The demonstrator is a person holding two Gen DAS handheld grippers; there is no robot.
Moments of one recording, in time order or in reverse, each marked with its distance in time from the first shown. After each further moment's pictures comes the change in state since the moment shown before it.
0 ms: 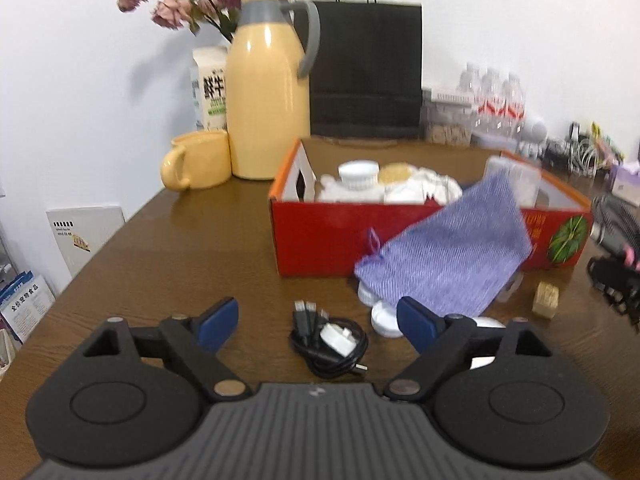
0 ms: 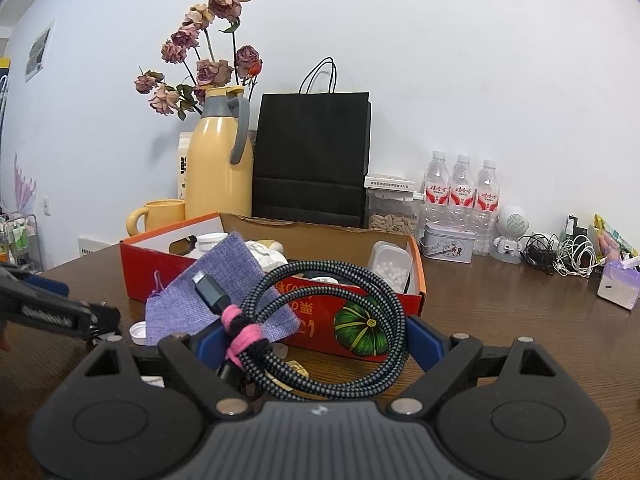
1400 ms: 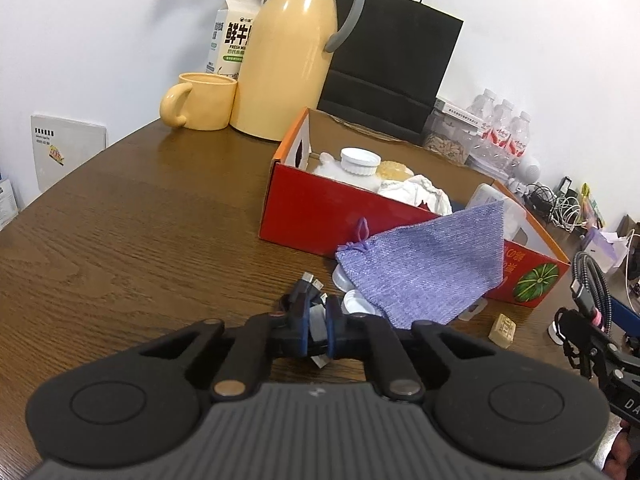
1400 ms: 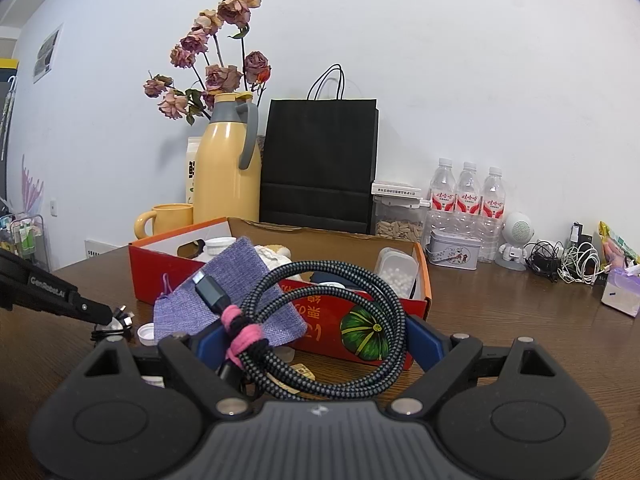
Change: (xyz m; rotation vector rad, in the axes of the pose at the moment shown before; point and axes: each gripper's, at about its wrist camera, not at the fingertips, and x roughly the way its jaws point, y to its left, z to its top) left arm 0.008 0.019 -0.002 -0.260 0.094 -0.122; right arm -0.004 0.001 -0.001 -0.008 -0.019 0.017
